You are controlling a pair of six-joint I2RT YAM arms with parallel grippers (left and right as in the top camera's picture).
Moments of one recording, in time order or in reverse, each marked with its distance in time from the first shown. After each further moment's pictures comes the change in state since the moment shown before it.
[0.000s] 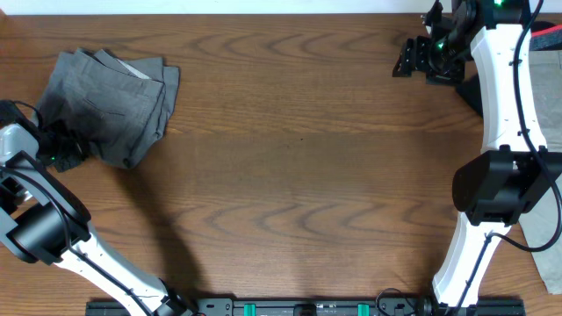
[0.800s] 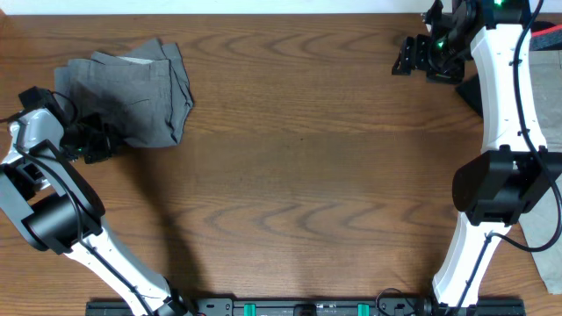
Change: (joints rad) left arm -0.128 -0.001 0.000 -0.153 0.097 0.125; right arm 0.000 0.000 0.000 0.018 -0.001 0.000
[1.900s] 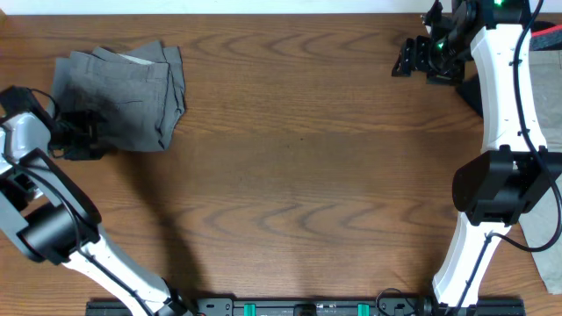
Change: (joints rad) left arm 0.046 -0.071 0.001 0.061 -0.031 0.239; right arm 0.000 0.000 0.000 -0.016 0.000 -0.005
